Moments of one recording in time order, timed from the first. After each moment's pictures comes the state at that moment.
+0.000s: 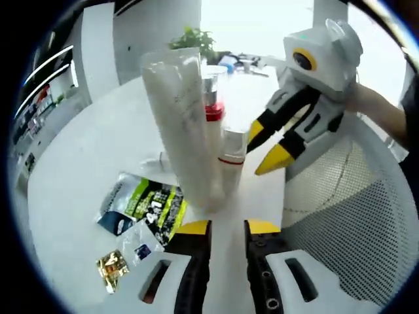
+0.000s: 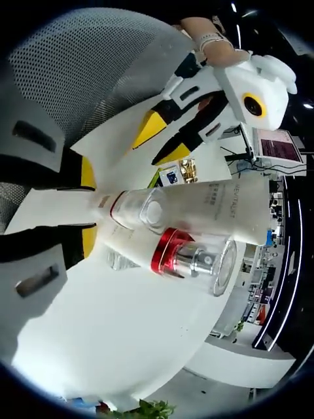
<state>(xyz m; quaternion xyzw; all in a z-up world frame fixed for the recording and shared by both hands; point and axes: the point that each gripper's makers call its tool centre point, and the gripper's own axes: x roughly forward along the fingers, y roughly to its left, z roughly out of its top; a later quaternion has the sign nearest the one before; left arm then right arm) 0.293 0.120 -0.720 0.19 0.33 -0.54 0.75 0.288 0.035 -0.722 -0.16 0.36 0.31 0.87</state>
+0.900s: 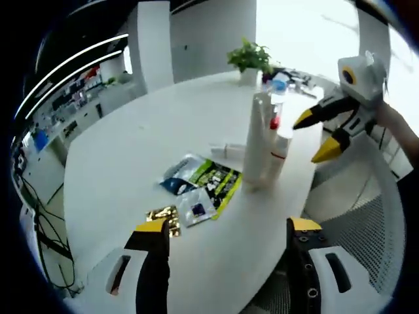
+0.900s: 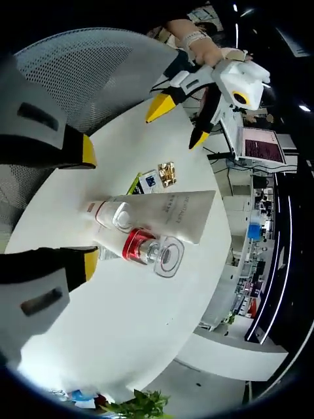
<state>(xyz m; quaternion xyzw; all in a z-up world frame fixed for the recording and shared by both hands) 0.304 0.205 -0.675 0.15 0.32 -0.40 0.84 0.277 0.041 -0.669 -0.16 0.32 0.30 0.88</state>
